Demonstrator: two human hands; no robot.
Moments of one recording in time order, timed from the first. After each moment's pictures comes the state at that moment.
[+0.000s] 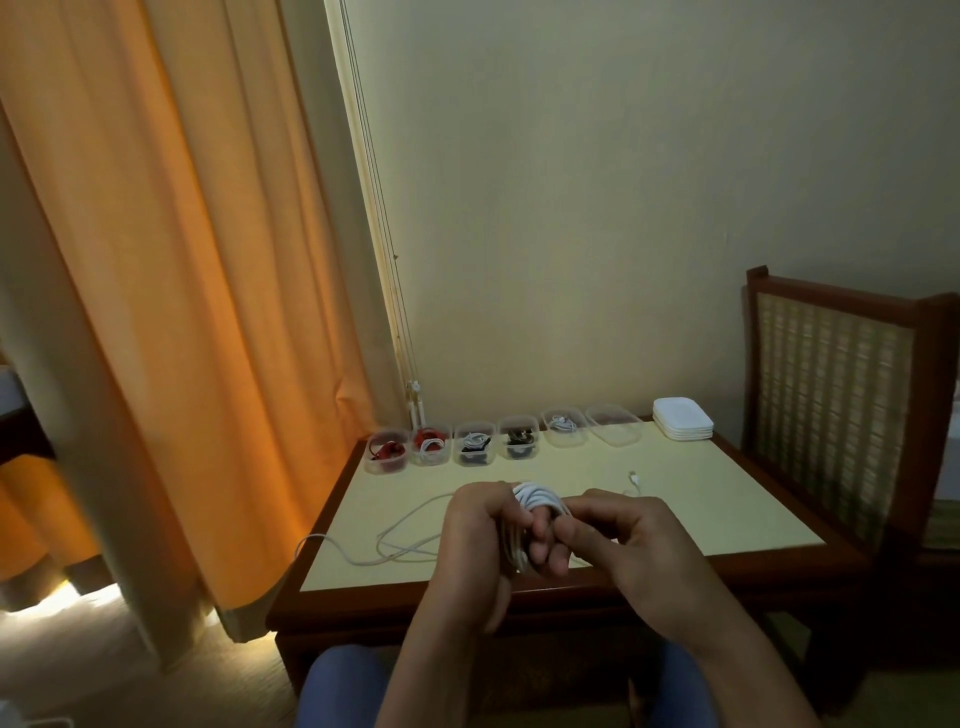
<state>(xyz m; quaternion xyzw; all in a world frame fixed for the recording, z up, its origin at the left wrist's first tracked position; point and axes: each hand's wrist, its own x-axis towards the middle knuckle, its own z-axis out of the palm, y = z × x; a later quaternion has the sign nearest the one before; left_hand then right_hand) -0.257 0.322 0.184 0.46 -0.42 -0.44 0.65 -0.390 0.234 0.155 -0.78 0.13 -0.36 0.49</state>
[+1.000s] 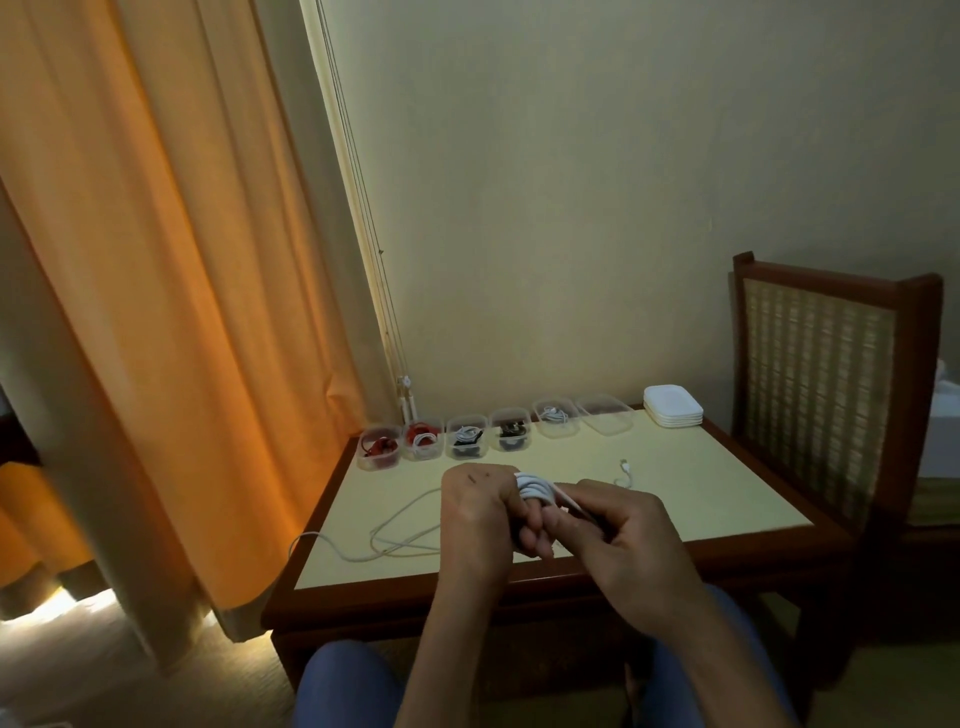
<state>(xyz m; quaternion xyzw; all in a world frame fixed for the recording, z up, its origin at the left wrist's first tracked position) -0.260 0.298 0.171 0.52 -0.34 -0.30 0.72 -0.389 0.231 0.140 -0.80 0.13 -0.44 0.39</state>
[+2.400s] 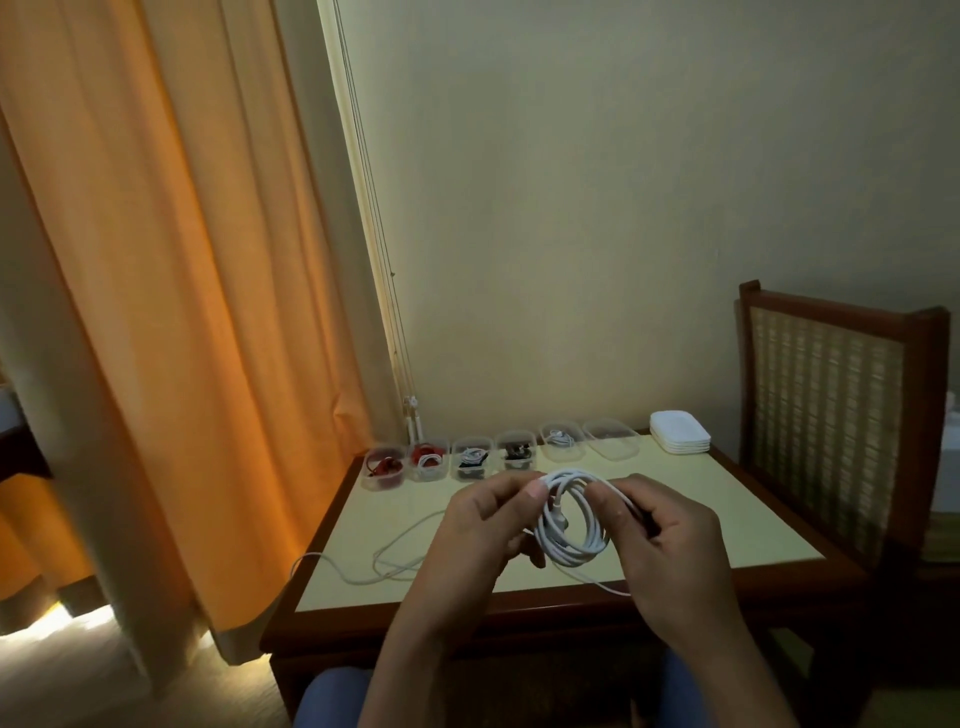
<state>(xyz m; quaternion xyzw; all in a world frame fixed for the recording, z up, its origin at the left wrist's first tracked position) -0.244 0.321 0.185 0.54 -0.53 -0.29 0.58 -0.391 0.227 0.153 -0.75 0.21 -0.57 0.25</state>
